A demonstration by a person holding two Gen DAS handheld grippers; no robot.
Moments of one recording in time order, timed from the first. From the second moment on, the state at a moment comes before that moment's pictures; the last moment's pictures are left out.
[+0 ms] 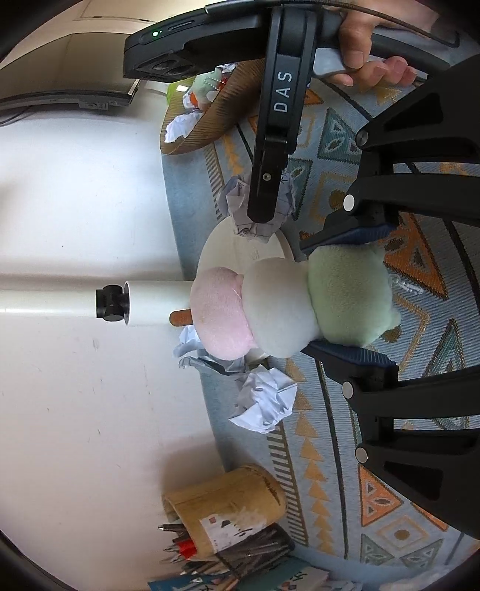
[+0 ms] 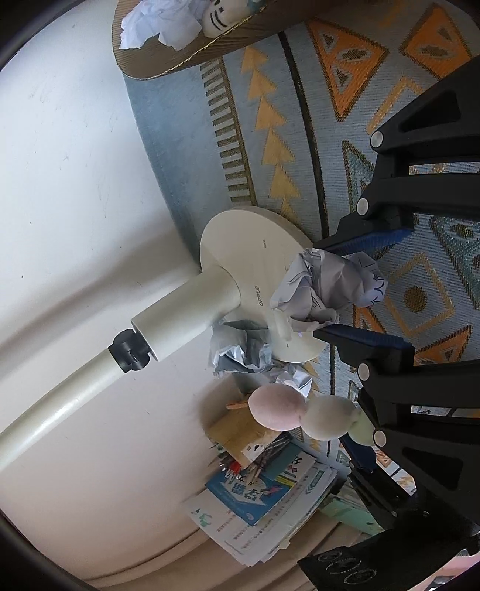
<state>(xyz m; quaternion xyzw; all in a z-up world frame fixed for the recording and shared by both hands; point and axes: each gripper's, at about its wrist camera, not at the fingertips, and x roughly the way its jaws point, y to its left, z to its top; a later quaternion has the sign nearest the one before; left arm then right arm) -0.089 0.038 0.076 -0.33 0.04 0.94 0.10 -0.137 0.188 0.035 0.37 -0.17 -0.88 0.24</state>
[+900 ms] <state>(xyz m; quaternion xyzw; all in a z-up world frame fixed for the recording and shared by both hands) -0.065 0.026 0.097 -0.30 0.02 0.95 0.05 -0.099 0.202 0.075 0.31 -0.16 -0.91 0.23</state>
